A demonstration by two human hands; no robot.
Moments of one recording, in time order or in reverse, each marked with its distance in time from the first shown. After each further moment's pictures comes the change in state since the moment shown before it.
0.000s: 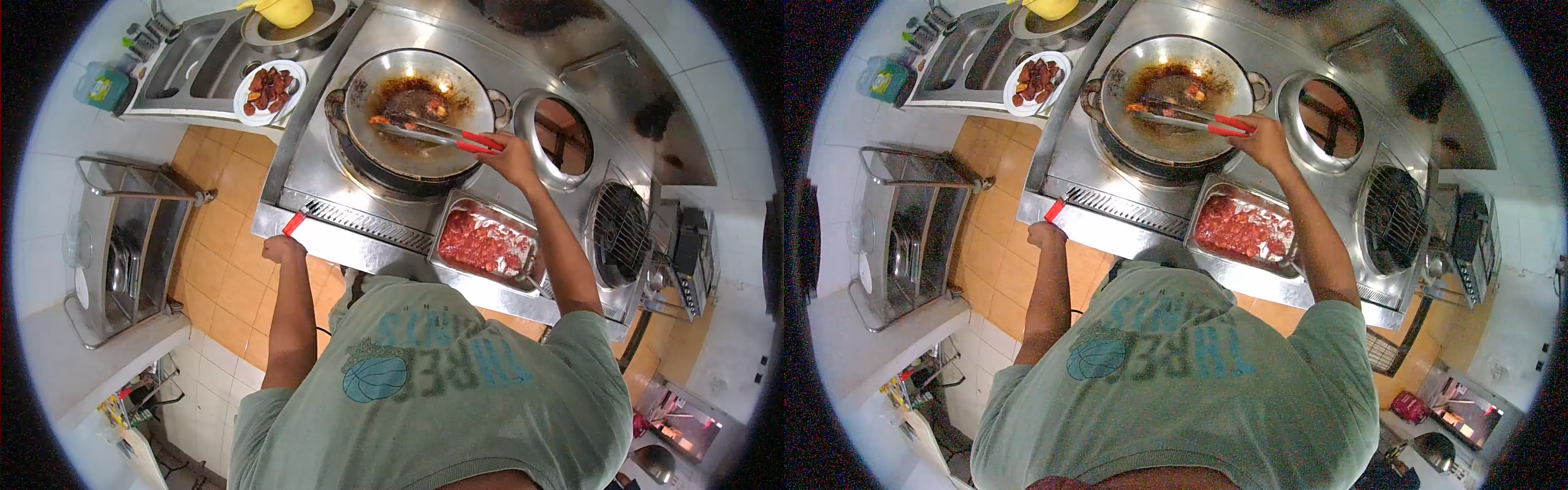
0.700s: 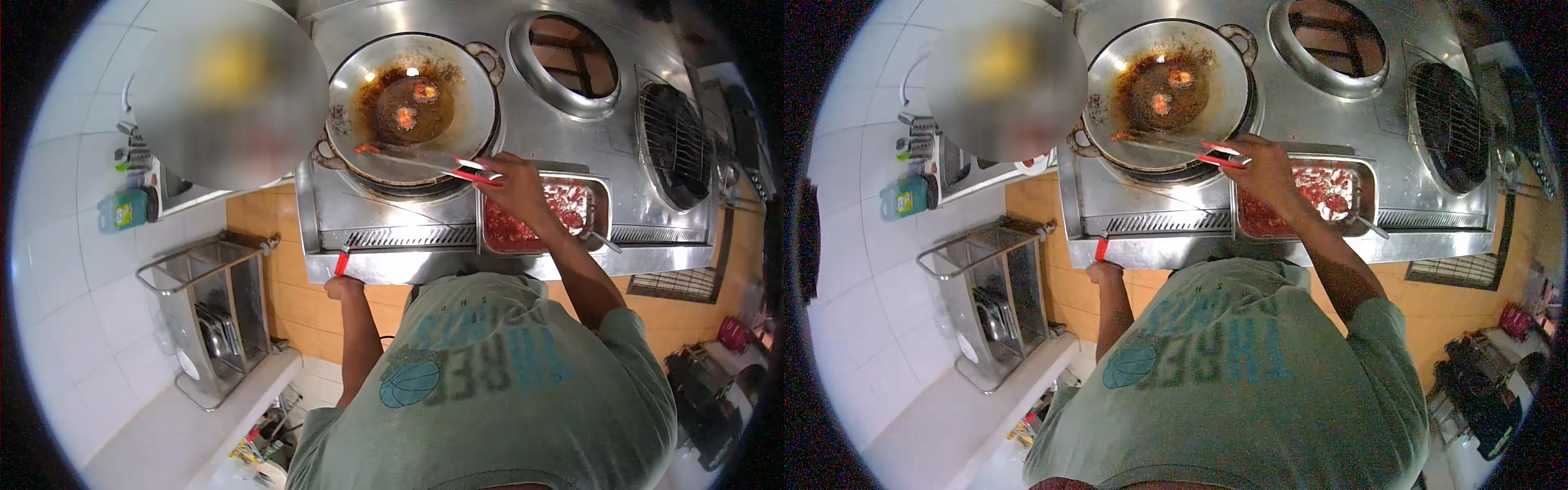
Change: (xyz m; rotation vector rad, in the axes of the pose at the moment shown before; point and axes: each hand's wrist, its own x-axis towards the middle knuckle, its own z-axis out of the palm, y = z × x) left_hand -0.057 0.034 -0.036 -0.212 -0.190 0.000; right_hand -0.076 -0.041 0.041 0.344 0.147 0.202
